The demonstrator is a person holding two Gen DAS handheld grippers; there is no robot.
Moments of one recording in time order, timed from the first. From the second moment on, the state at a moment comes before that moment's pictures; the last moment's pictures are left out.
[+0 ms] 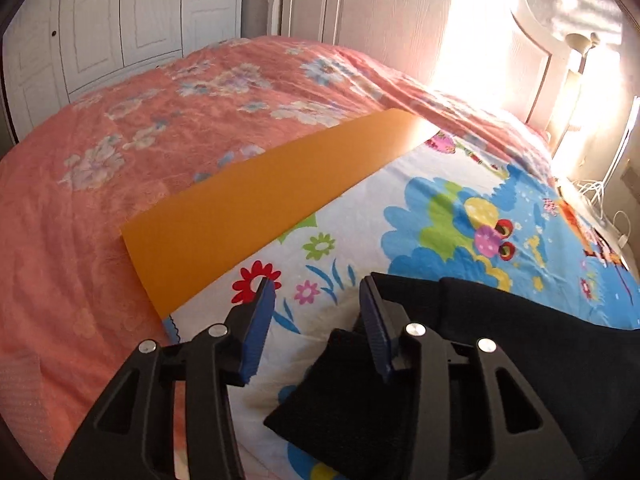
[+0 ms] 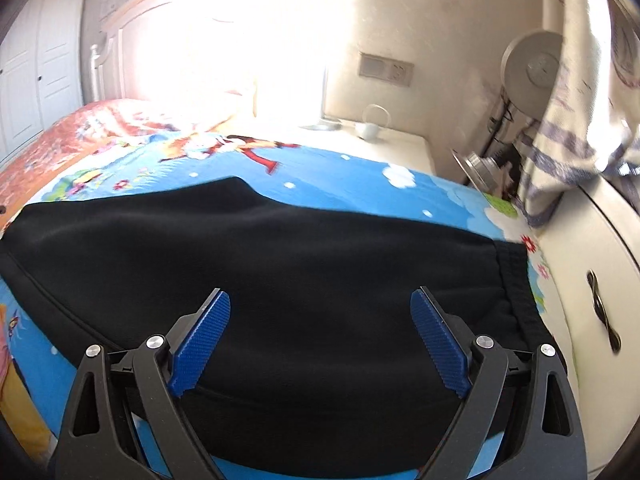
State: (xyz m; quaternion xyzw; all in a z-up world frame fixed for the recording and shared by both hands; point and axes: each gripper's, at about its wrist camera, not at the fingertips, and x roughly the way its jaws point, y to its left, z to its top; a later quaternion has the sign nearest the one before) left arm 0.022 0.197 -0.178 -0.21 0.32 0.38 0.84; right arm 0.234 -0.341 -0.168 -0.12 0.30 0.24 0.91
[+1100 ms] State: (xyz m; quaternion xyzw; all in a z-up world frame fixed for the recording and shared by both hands) left arm 0.066 0.096 -0.240 -0.13 0.34 0.27 0.89; right arm 0.158 0.016 -0.233 -0.23 0.36 0.41 0.81
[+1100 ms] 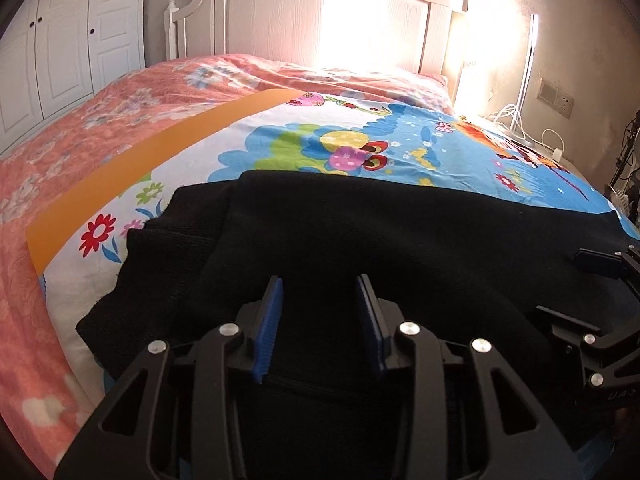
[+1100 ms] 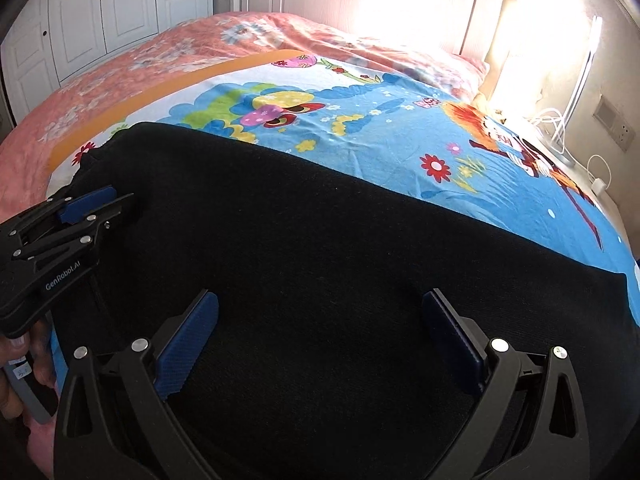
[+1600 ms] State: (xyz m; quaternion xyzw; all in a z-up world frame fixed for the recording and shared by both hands) left arm 0.111 0.176 -0.227 -0.06 0.41 0.26 0.87; right arm 0.161 0.018 -0.235 -0.22 0.37 0.41 0.81
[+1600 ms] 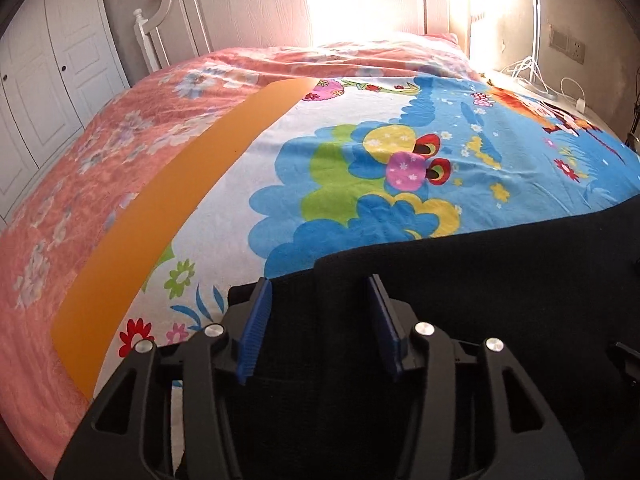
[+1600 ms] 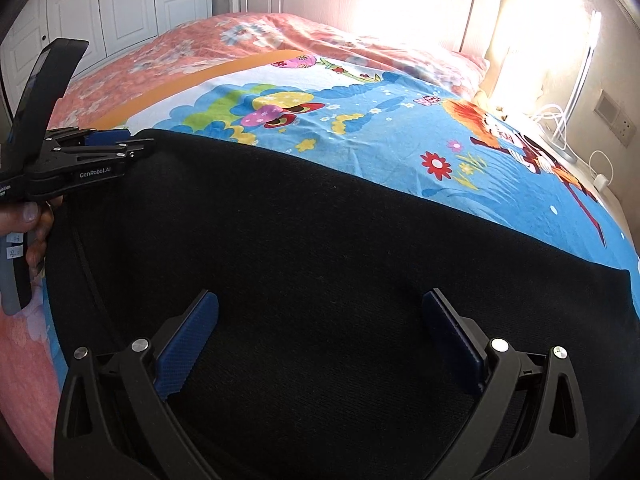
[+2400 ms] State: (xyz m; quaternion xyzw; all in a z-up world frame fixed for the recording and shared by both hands) left arm -0.074 0.192 -0.282 -0.61 0.14 0.18 0.76; right arm 0.163 0.018 -0.235 -0.21 0.38 0.41 0.80
